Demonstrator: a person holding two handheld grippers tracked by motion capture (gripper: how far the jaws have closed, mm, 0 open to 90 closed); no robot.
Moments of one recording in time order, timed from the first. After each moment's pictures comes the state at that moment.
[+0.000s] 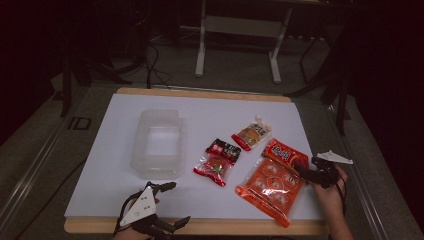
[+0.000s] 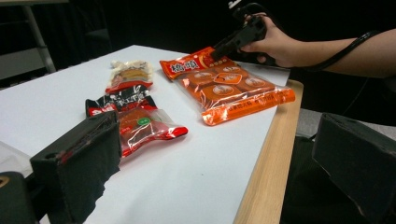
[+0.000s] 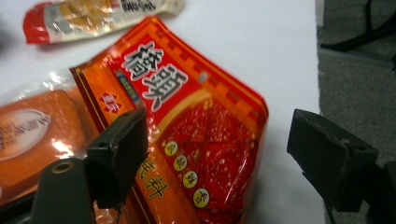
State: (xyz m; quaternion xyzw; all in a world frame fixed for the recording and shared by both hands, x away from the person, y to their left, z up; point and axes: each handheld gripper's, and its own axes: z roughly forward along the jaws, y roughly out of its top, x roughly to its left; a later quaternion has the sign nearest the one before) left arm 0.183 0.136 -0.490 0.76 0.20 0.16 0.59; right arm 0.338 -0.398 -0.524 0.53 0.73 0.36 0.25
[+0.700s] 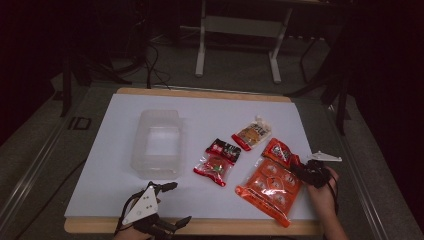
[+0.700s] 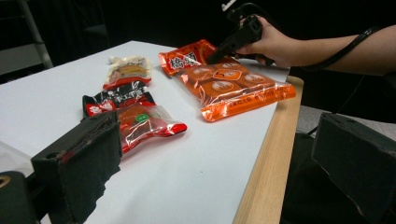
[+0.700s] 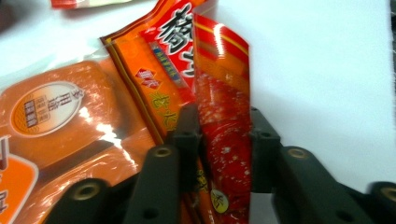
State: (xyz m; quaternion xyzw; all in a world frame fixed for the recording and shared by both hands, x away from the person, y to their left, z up) left arm 0.185 0.133 -0.492 0.77 0.20 0.15 0.59; right arm 0.340 -0.378 -0.529 0.51 0.76 0.34 0.20
